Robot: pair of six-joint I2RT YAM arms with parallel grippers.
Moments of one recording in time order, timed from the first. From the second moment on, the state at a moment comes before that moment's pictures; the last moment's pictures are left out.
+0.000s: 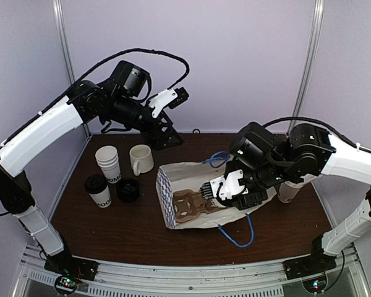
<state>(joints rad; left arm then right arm) -0.88 1.65 1.90 -0.91 0.19 0.26 1.20 1.39 1.48 -1.12 0.28 -0.74</state>
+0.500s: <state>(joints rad) -0.72 1.72 1.88 -0.73 0.24 0.17 1.22 1.34 1.35 -1.01 0.32 -0.75</state>
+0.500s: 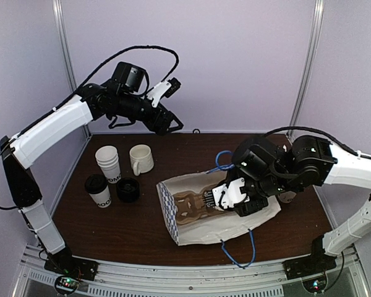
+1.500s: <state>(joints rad) -0.94 1.72 1.67 -0.73 0.50 0.08 1.28 1.34 1.20 -0.86 0.44 -0.80</state>
